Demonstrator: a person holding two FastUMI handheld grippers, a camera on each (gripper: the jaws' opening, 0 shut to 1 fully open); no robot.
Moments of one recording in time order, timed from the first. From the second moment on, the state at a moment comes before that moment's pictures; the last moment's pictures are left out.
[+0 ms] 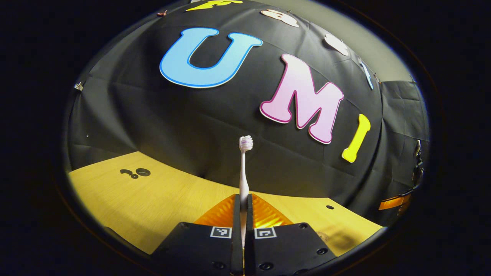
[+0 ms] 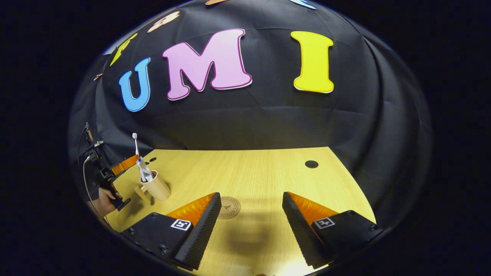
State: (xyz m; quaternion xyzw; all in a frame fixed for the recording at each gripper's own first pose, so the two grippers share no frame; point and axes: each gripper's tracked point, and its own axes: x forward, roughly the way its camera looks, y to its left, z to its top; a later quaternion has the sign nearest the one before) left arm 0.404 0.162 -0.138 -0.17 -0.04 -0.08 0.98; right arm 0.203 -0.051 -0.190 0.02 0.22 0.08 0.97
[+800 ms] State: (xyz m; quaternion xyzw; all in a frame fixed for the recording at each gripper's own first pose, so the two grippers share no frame) left arm 0.339 0.155 -0.173 -0.11 0.14 -0.08 0.98; right arm 0.192 -0.083 -0.193 0.07 0.23 0.06 0.97
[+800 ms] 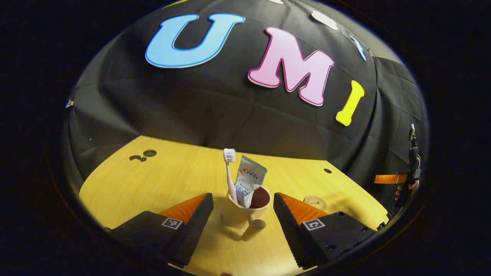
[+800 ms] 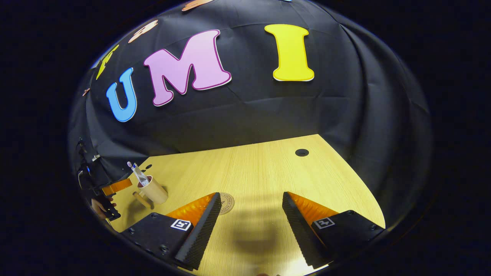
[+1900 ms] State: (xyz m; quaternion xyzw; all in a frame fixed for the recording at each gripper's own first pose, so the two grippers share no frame) left arm 0.359 0.118 -0.261 -0.05 0.47 -0.05 0.88; right arm 0.145 -0.182 -0.221 0.12 0.26 -0.02 0.96
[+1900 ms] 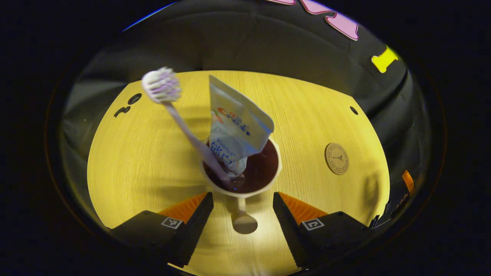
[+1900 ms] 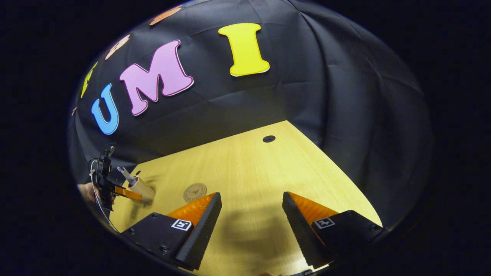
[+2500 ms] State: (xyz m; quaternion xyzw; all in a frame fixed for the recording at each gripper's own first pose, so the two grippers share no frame) left arm 0.360 0.126 -0.277 -0.03 0.53 -0.02 0.85; right arm 0.143 -0.205 -0.230 0.14 0.27 -0.03 0.95
